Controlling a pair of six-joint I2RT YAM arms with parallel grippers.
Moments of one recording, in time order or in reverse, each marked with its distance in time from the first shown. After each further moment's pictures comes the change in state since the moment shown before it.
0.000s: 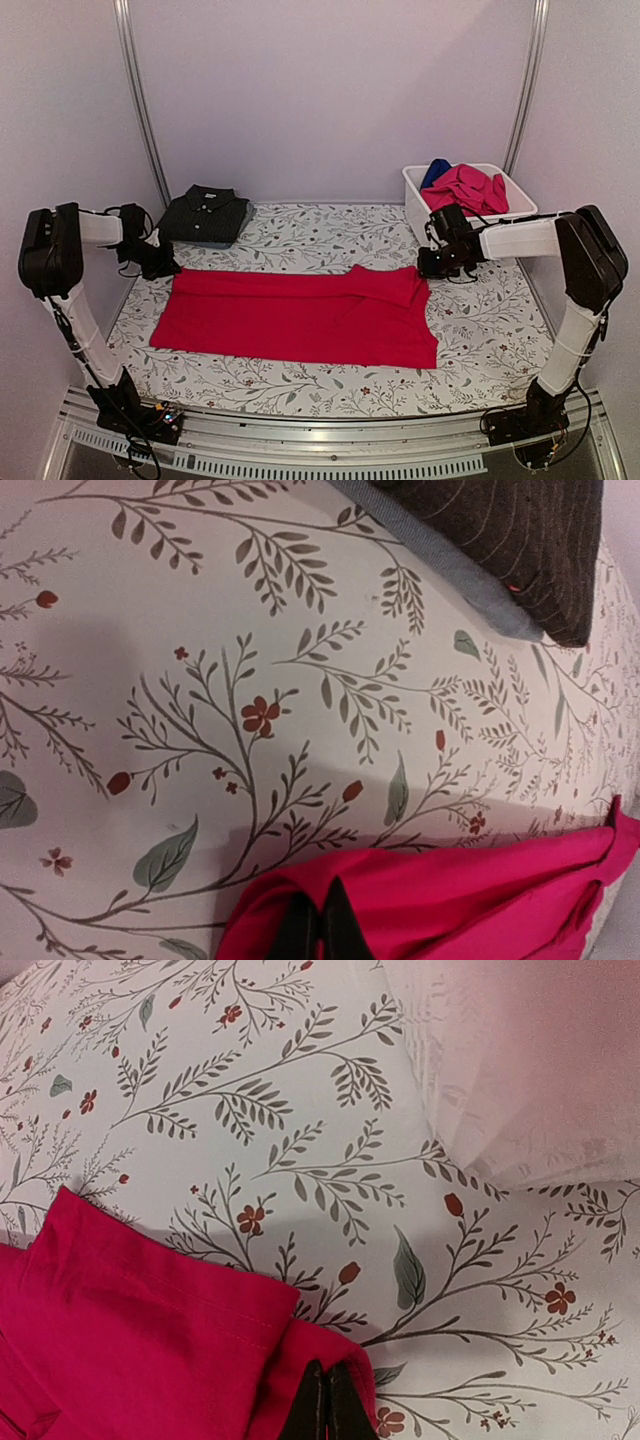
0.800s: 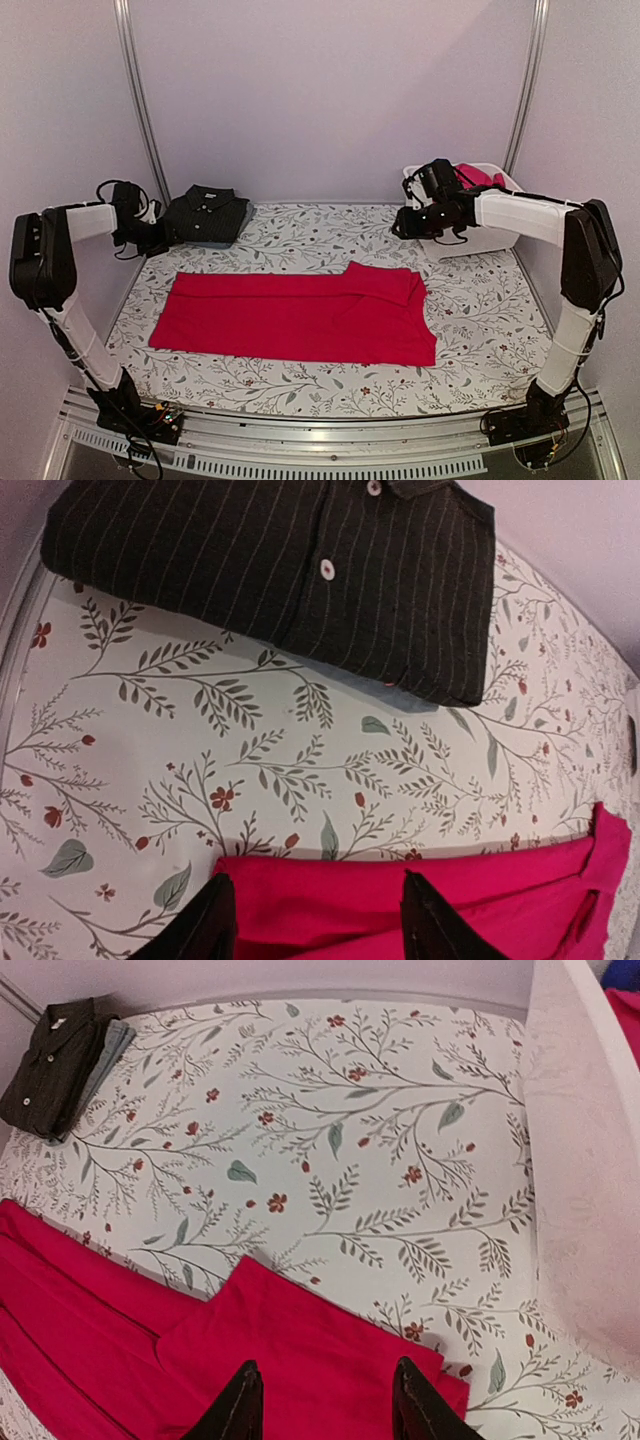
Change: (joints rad) left arm -0.030 -0.099 0.060 0.033 -0.044 0.038; right arm 0.058 0.028 0.323 -0.163 -0.106 -0.084
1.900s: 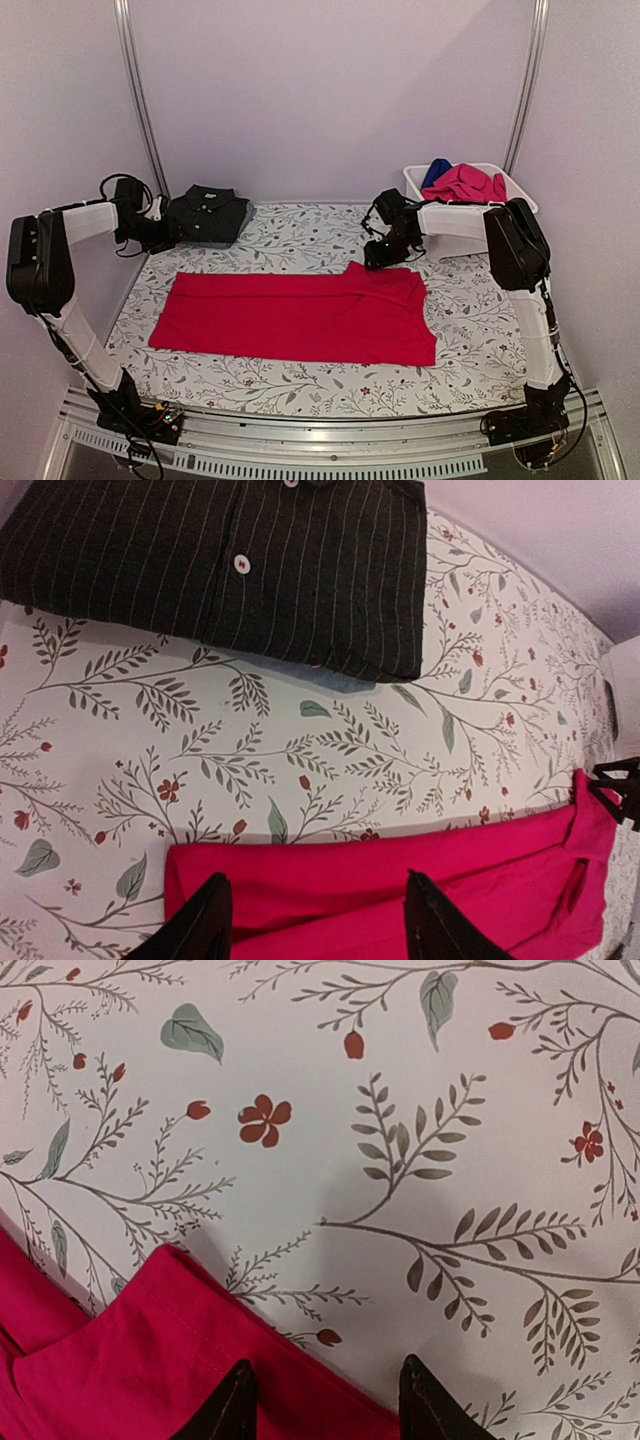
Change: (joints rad) left arm -0.050 -0.050 0.001 -0.027 0.049 0.040; right arm 0.064 0.489 0.394 -0.183 -0.042 -0.202
